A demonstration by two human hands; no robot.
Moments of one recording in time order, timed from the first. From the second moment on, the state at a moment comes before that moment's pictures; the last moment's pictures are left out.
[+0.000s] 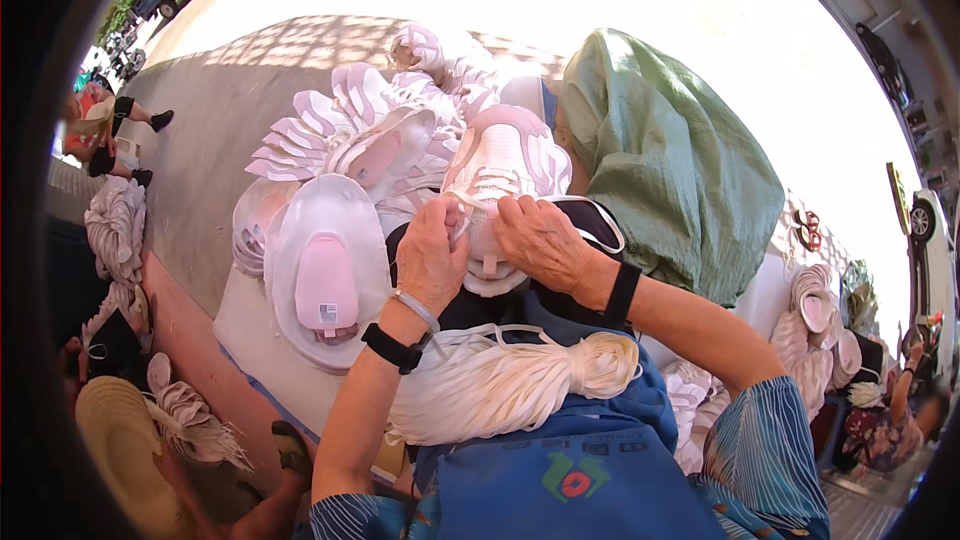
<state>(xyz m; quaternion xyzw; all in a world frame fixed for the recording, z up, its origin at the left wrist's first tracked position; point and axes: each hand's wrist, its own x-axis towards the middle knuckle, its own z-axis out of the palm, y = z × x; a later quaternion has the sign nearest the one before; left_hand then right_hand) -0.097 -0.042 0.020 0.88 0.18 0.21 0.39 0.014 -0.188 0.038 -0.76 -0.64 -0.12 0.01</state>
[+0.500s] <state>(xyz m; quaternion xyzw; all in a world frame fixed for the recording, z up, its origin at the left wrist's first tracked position) -0.095 -0.028 0.009 0.89 0.11 0.22 0.40 -0.014 -0.164 0.052 -0.80 -0.41 0.15 0.42</state>
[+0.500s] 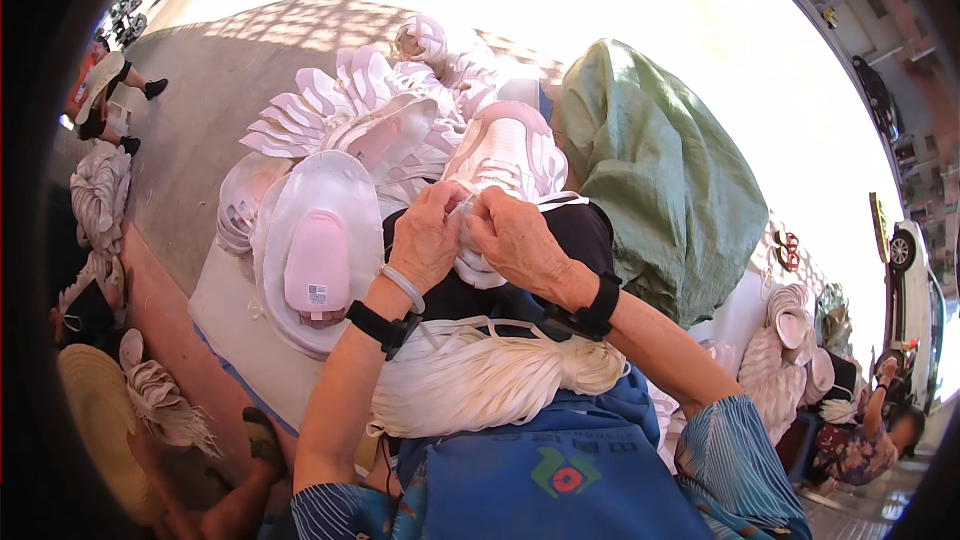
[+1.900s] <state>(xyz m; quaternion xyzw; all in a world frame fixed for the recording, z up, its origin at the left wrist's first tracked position) -0.132 -0.059 0.038 0.77 0.28 0.04 0.57 -0.044 -0.251 0.118 -0.32 -0.53 0.62 0.47</state>
